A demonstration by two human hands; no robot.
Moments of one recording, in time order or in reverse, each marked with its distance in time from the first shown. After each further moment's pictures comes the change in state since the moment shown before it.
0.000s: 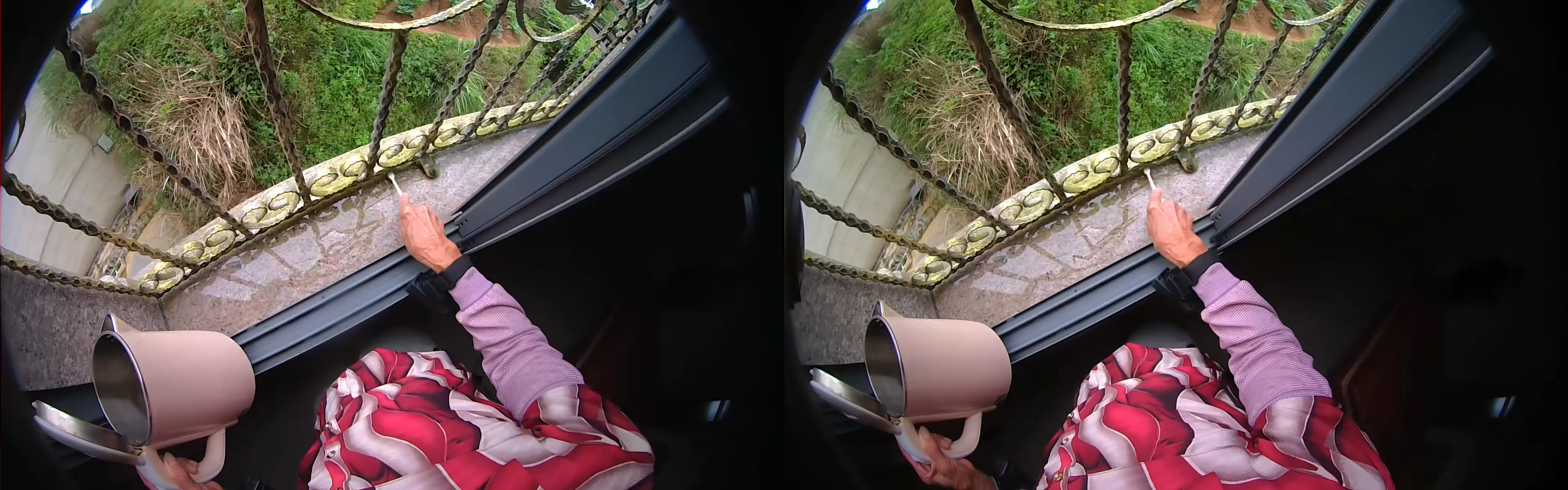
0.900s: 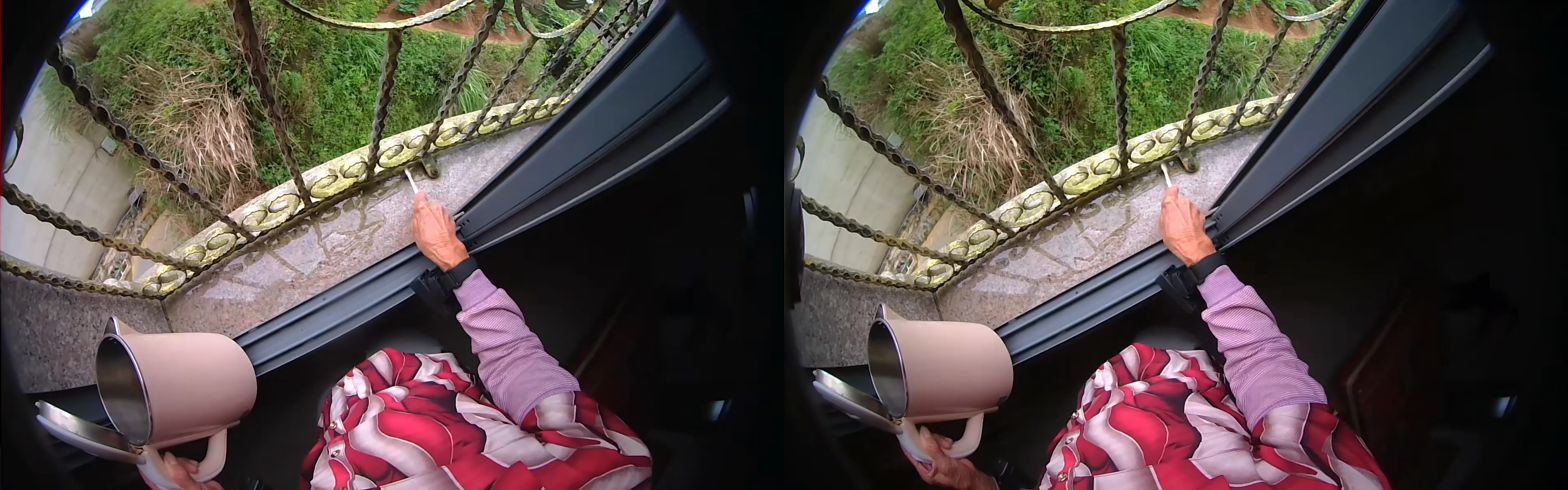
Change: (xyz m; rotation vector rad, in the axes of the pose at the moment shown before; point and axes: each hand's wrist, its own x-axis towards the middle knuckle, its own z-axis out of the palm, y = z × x) left_hand 0.021 0.041 0.012 -0.350 0.103 -0.281; right_hand 0.001 0.016 0.007 0.093 0.125 0.100
